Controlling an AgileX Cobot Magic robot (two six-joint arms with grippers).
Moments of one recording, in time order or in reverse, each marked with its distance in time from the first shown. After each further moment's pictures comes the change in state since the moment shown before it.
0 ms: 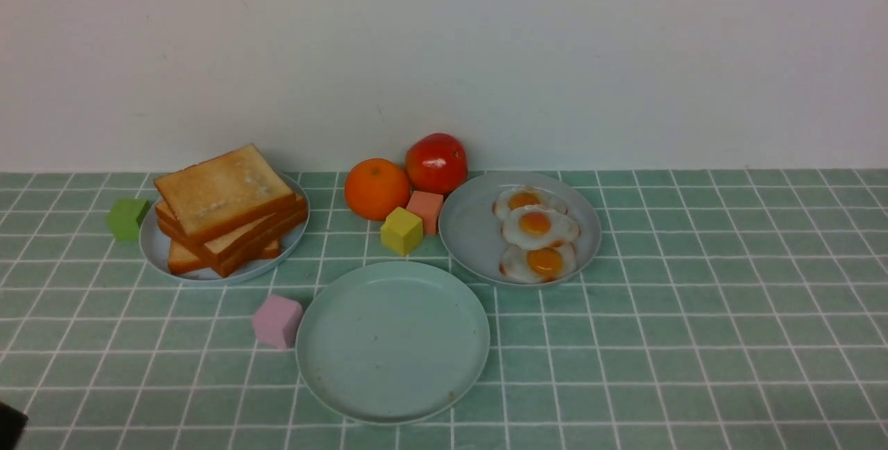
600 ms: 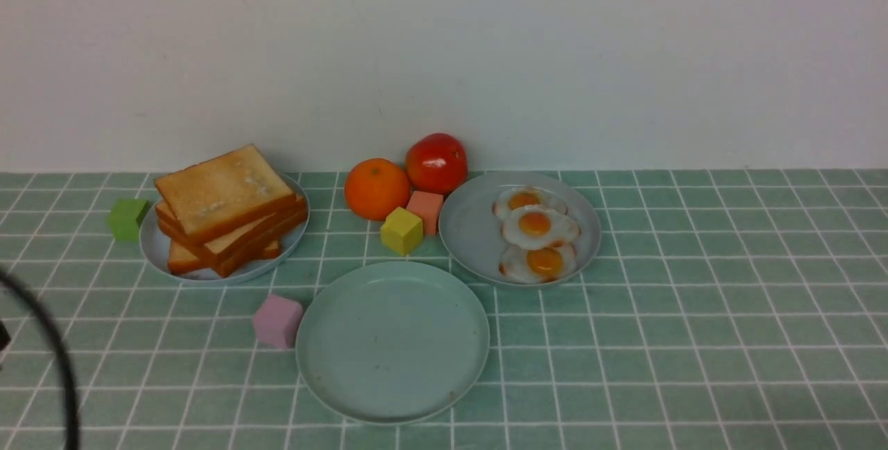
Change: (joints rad) right arm 0.000 0.000 0.000 0.000 0.000 0.000; left arm 0.000 0.551 -0.576 0.216 0.502 0.188
